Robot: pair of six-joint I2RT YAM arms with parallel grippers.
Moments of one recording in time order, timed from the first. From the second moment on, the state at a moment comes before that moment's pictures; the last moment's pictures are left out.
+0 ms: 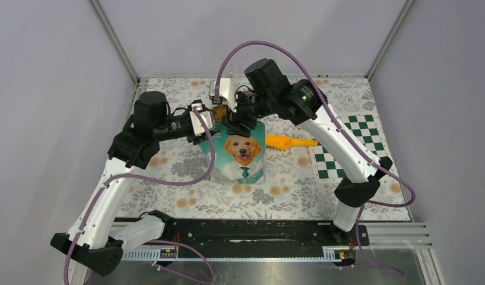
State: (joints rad) left arm -0.41 1.04 1.31 -0.66 0.68 0.78; right arm 0.89 1.79 2.27 -1.15 -0.38 -0.51
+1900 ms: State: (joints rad) left arm -0.44 1.03 1.33 -0.74 0.71 1.01; right arm 0.84 1.60 2.01 -1.13 -0.30 -0.57
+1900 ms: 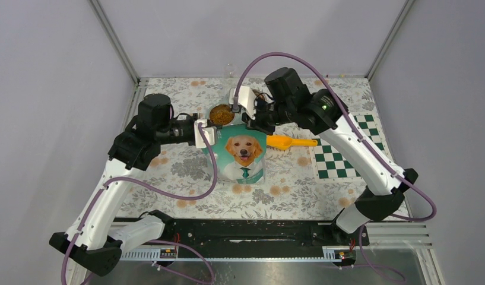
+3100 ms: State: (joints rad) left arm -0.49 1.05 1.35 -0.70 0.70 0.87; right arm 0.67 1.36 1.82 -1.13 -0.38 -0.47
